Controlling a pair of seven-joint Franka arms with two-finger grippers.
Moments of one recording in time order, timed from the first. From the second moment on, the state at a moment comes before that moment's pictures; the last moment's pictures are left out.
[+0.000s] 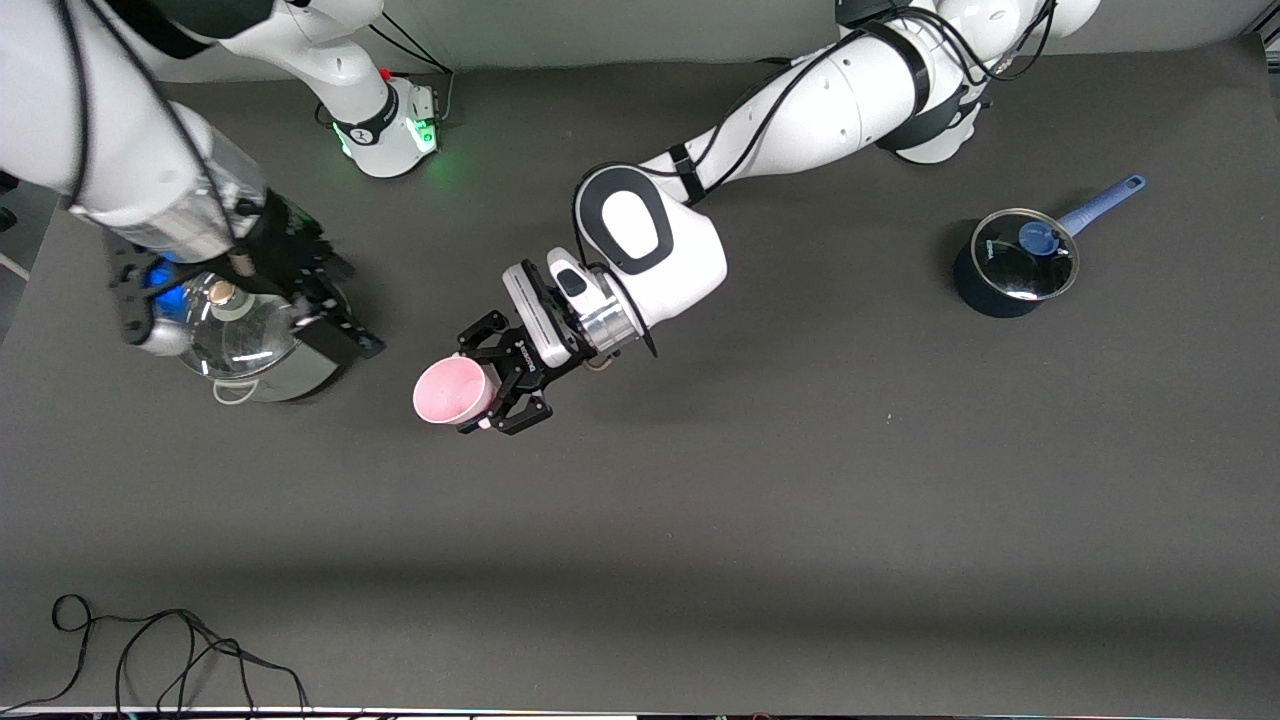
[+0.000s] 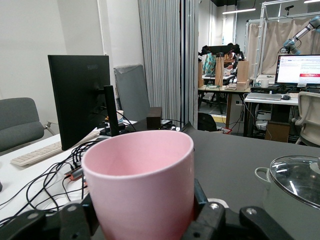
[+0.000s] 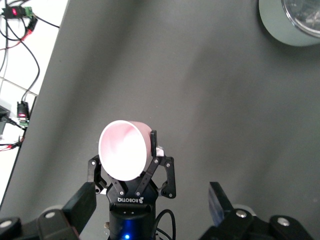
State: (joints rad) left arm -0.55 1.12 -0.87 -0.80 -1.44 3.23 2.22; right arm 0.33 0.34 0.06 -1.06 0.11 1.45 1.51
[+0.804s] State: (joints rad) left arm -0.55 1.12 -0.87 -0.79 -1.44 3.23 2.21; right arm 0.32 0.50 0.06 -1.07 0.11 1.45 1.51
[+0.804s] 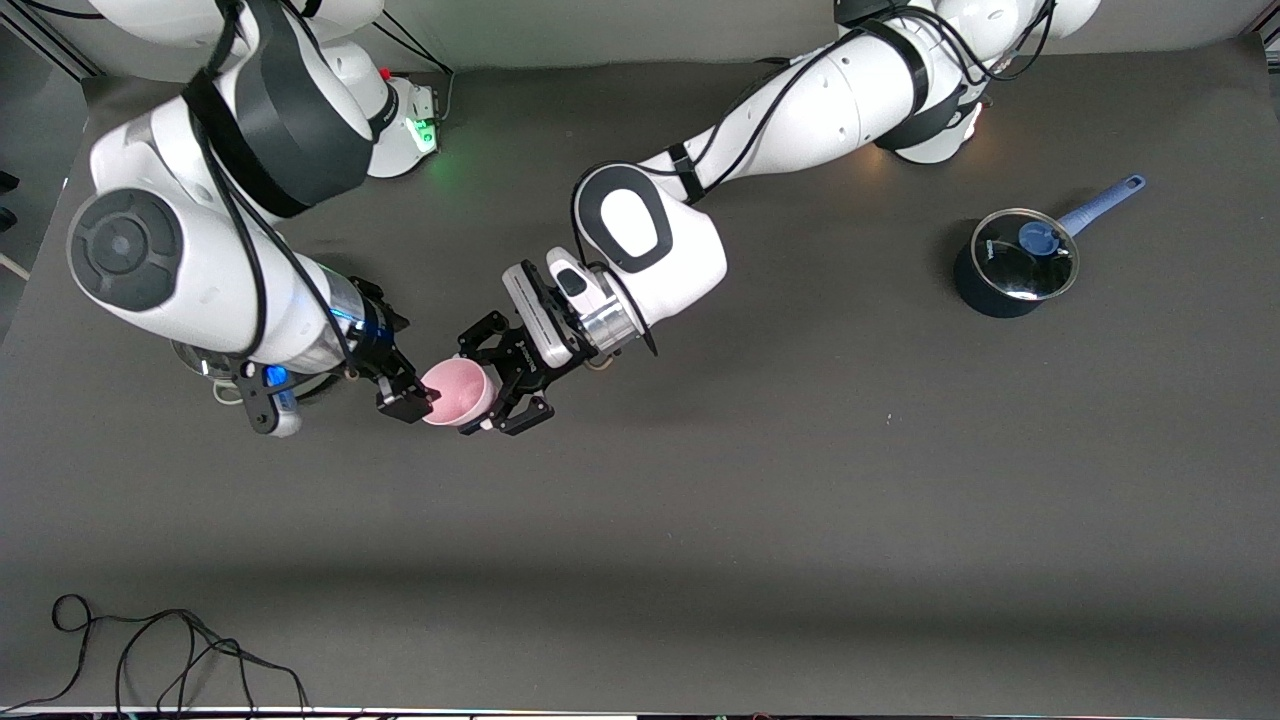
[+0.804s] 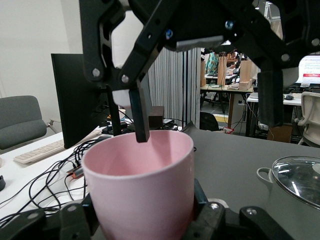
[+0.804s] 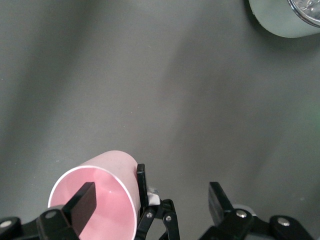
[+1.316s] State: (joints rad) left arm -0.55 1.12 -0.87 -0.79 -1.44 3.24 2.21; right arm 0.34 0.50 0.07 -1.07 0.11 1.46 1.51
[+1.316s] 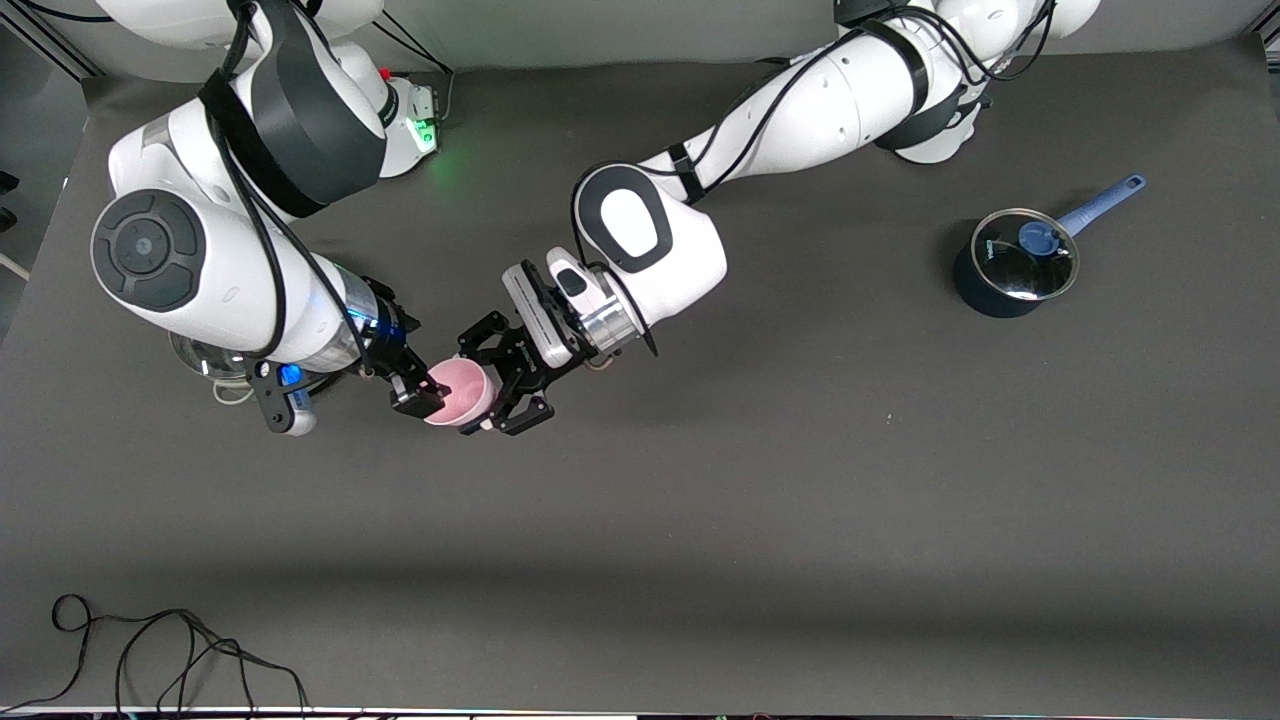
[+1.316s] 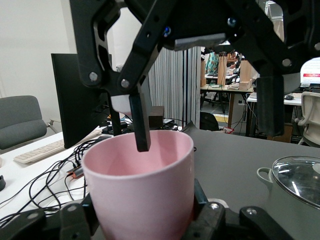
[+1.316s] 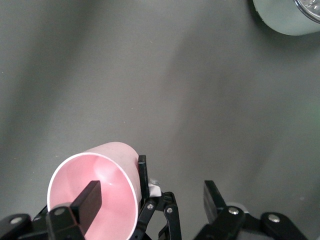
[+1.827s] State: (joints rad) left arm -0.56 1.12 -0.86 -0.79 -1.44 3.23 2.21; right arm 0.35 0.50 0.07 -1.07 0.11 1.48 1.51
